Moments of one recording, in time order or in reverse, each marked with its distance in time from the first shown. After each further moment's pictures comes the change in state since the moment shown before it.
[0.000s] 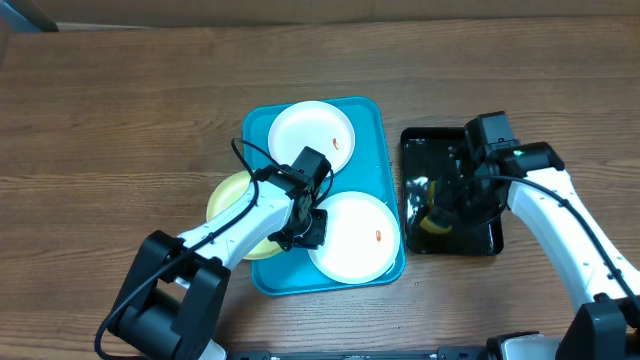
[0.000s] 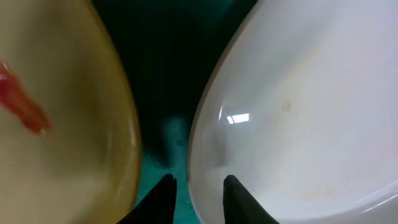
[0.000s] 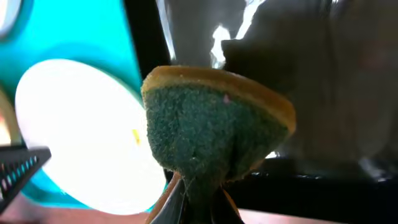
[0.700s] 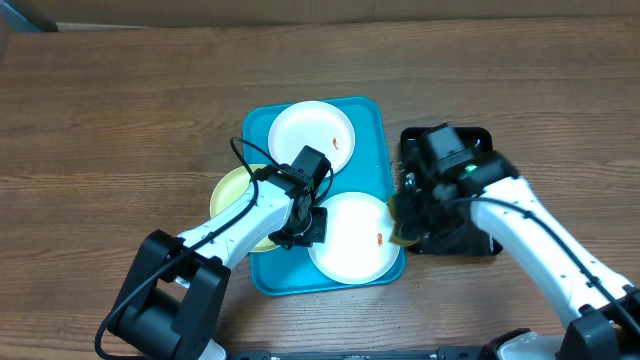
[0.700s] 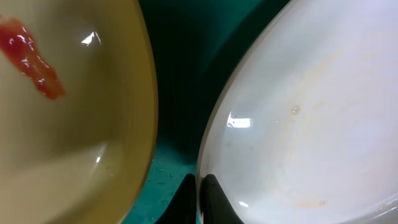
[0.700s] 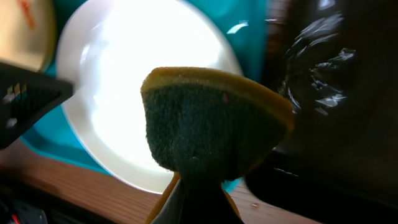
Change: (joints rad) left arm 0.002 0.000 0.000 0.016 -0.008 -0.023; right arm 0.259 0.000 0.000 0.052 -0.013 -0.041
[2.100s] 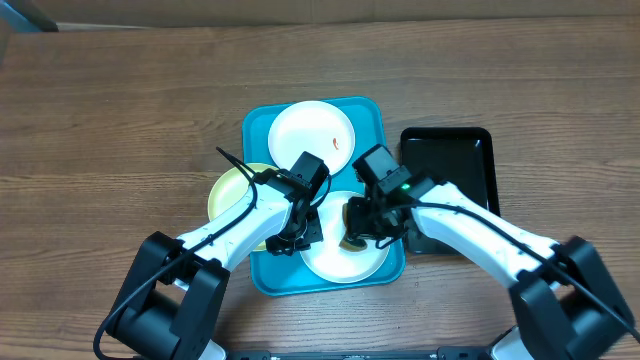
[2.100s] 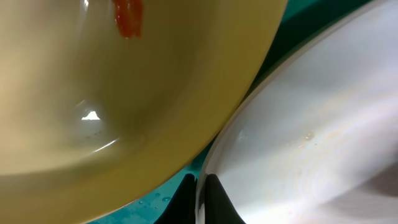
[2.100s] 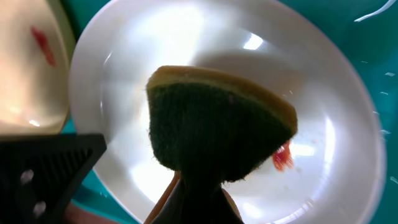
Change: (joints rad) left arm 0.000 -0.008 -0.029 -0.035 -0.064 -0.299; right arm 0.194 0.197 -0.038 0.322 -0.025 0.375
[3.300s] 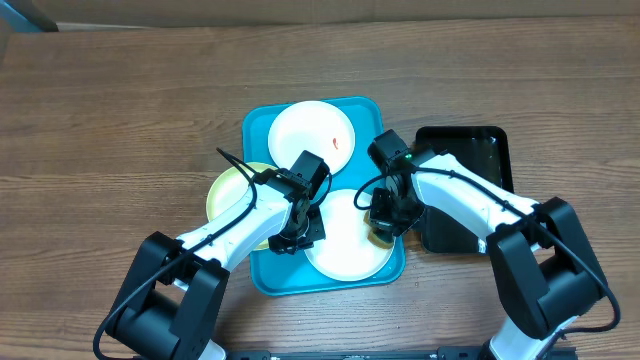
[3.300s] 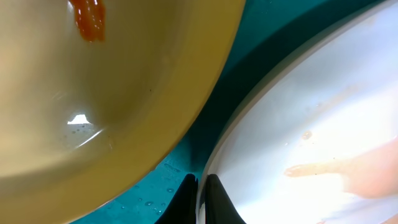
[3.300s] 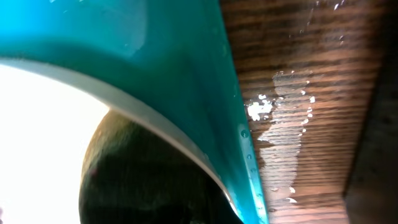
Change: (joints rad) left arm 0.003 -0.002 -0.002 0.021 0.028 -0.011; right arm -0.132 0.148 0.117 -0.262 0.152 0.006
